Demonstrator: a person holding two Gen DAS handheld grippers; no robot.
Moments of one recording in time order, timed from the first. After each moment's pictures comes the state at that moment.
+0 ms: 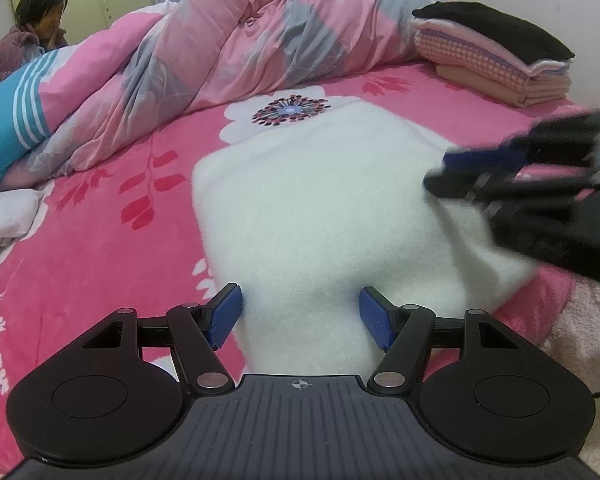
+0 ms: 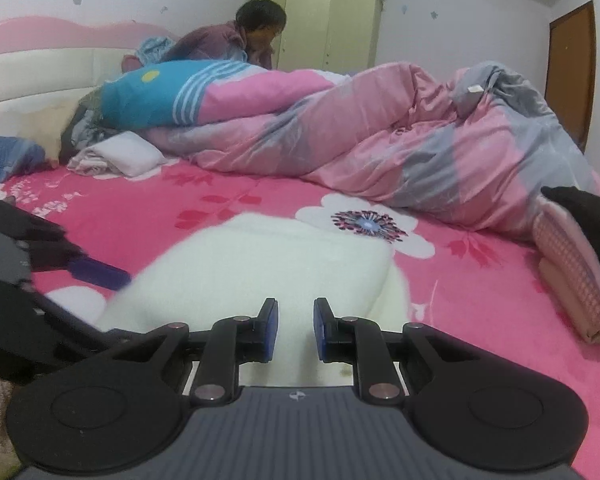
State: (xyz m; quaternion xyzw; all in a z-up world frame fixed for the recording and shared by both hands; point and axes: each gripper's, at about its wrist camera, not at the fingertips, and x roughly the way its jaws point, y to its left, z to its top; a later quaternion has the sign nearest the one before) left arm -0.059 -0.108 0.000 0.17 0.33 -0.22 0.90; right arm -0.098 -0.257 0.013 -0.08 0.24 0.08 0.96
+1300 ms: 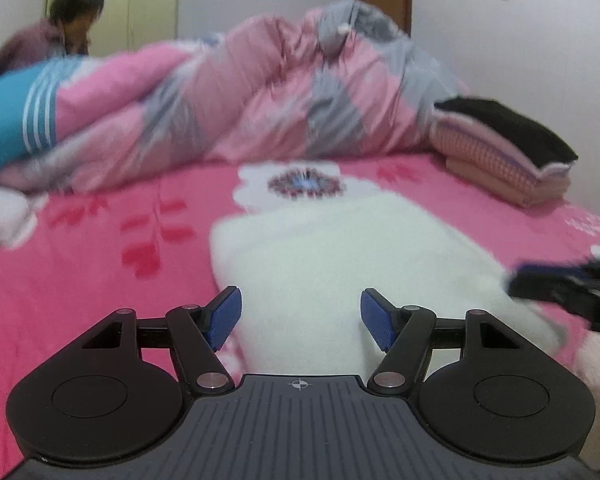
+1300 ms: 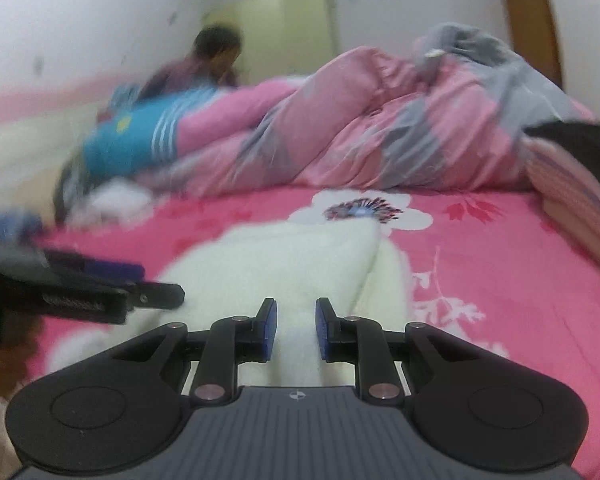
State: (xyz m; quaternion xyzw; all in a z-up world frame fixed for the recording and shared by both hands) left arm -0.024 -0.079 0.010 0.06 0.24 -0.25 0.94; right arm -0.128 -0.297 0.011 0.09 0.21 0.08 0.97
